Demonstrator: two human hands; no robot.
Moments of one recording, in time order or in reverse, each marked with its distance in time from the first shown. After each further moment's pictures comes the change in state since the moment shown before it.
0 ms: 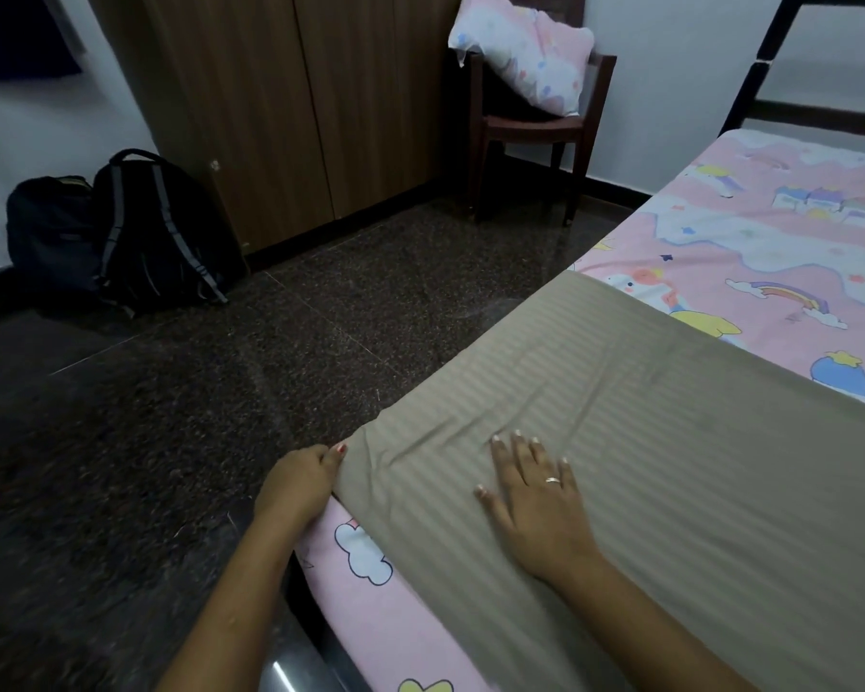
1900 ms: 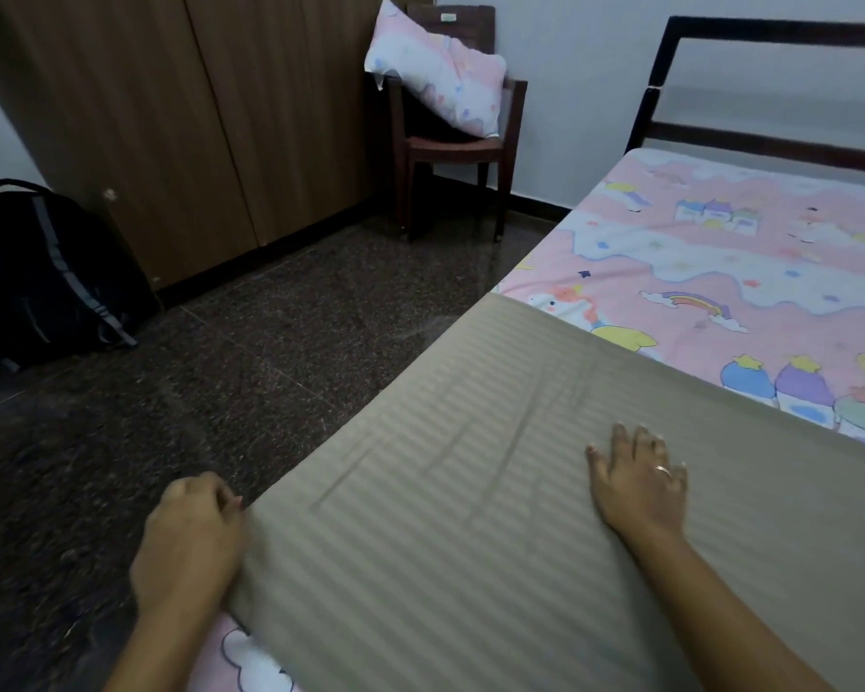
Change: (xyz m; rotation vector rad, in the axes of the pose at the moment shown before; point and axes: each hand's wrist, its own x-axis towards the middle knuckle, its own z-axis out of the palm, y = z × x) left_hand 0.001 0.034 -0.008 0.065 0.349 0.008; right_hand 0.034 0.177 -0.023 0.002 0.196 0.694
